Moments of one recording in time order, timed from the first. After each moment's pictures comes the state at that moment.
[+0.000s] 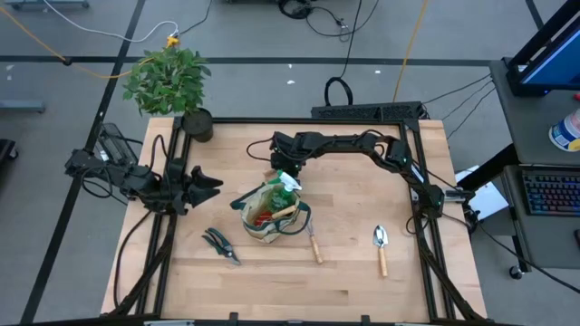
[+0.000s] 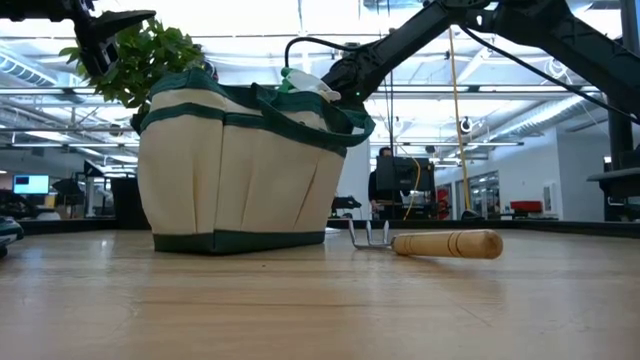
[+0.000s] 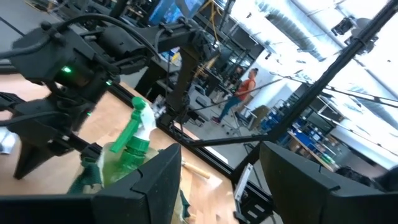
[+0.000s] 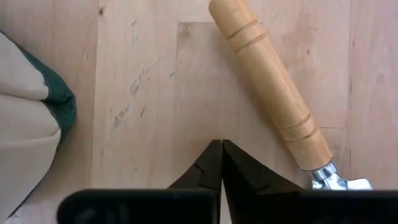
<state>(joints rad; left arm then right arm) -0.37 0.33 0.34 0.07 -0.39 -0.64 -0.31 2.29 1.77 -0.66 -0.21 -0.29</state>
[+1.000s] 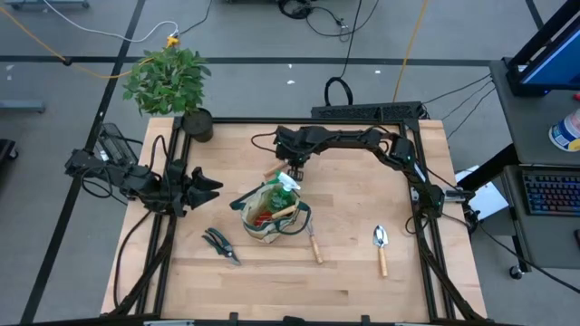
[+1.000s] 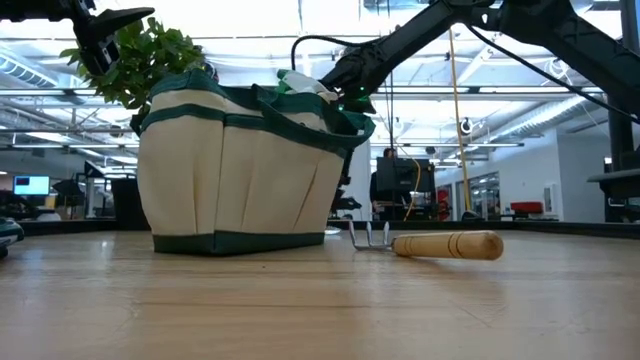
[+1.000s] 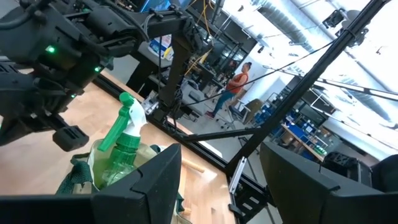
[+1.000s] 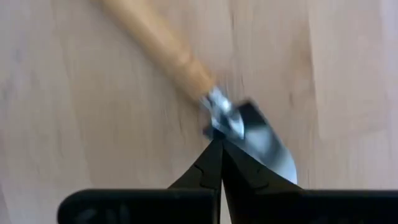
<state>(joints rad) -0.37 0.33 0.34 0.07 -0.36 -0.63 -0.35 2.24 1.76 -0.73 0.02 -0.20</state>
